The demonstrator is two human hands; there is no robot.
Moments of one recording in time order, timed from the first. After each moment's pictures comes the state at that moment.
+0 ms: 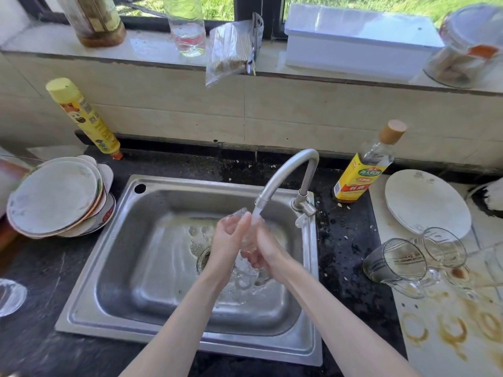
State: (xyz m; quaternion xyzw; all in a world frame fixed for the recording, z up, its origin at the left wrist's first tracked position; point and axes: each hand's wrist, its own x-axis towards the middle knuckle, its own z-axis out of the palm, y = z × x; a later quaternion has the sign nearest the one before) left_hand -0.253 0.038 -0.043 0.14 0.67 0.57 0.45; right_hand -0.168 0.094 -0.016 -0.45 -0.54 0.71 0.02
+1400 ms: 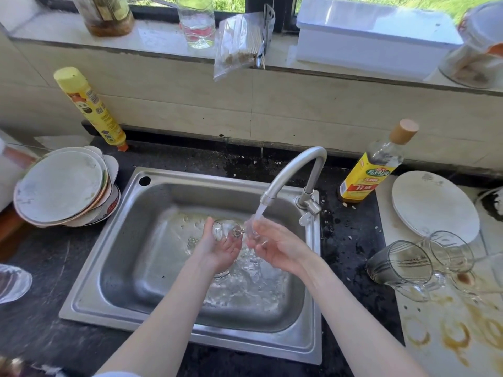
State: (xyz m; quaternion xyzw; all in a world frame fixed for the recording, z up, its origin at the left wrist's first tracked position) left_hand -0.286 0.032 -0.063 -0.37 0.37 0.63 0.58; right_hand -0.150 0.115 -0.016 -0.31 -0.29 0.90 0.05
